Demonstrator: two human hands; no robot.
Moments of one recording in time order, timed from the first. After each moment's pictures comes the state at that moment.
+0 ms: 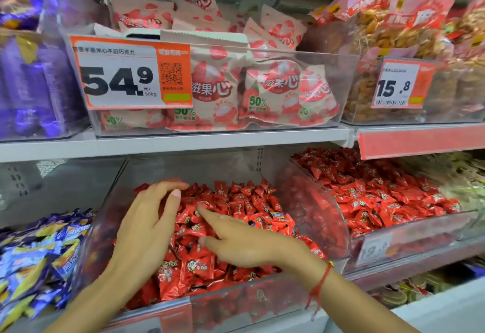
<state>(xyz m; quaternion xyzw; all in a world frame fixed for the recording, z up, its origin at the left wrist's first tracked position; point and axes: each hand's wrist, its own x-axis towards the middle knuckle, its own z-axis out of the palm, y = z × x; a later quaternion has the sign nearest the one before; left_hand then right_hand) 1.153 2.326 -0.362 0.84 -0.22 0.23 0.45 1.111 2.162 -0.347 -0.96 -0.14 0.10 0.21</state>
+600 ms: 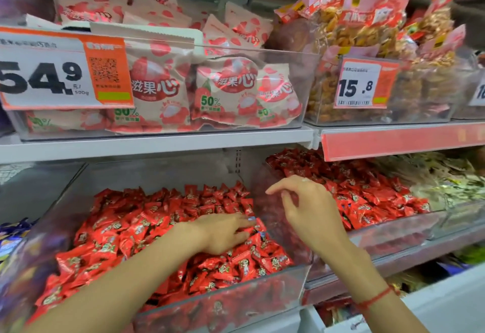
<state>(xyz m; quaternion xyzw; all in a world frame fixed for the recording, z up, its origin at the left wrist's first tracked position) 1.187 2.177 -0.375 0.87 -0.49 -0.09 0.01 1.074 2.025 -0.344 -0.91 0.03 -0.35 0.20</state>
